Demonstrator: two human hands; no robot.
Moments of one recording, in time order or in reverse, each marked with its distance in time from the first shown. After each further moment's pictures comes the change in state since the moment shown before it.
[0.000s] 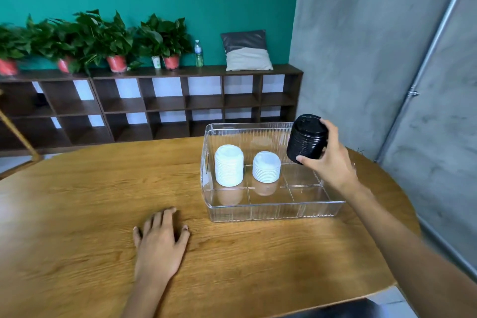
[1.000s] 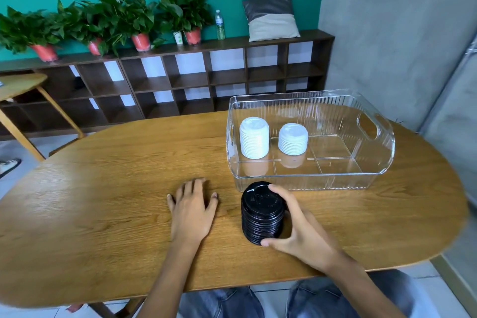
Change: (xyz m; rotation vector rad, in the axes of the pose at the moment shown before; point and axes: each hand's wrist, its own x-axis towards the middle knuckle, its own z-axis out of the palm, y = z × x) left_hand -0.001 0.000 -0.005 0.020 -0.038 0.054; right_hand -0.180 -0.048 0.086 0.243 -0.591 -0.054
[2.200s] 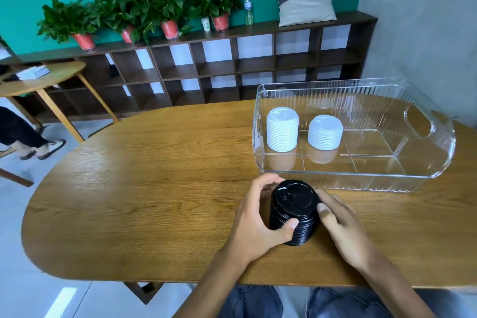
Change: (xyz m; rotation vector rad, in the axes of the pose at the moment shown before) left_hand -0.049 0.060 0.000 -0.897 0.046 0.466; right_hand 0.005 0.000 -0.012 0.081 0.084 0.101
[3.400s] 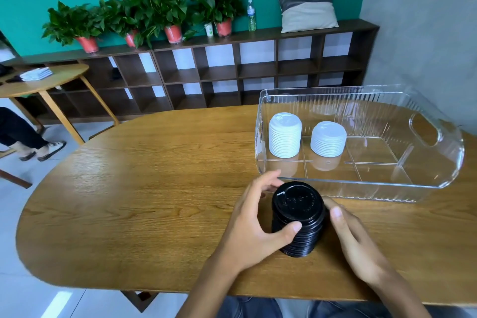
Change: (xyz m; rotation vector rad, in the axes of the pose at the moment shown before) left_hand 0.008 0.019 -0.016 0.102 -0.047 0.005; right_hand -0.001 0.013 -0.002 0.099 0.057 -0.044
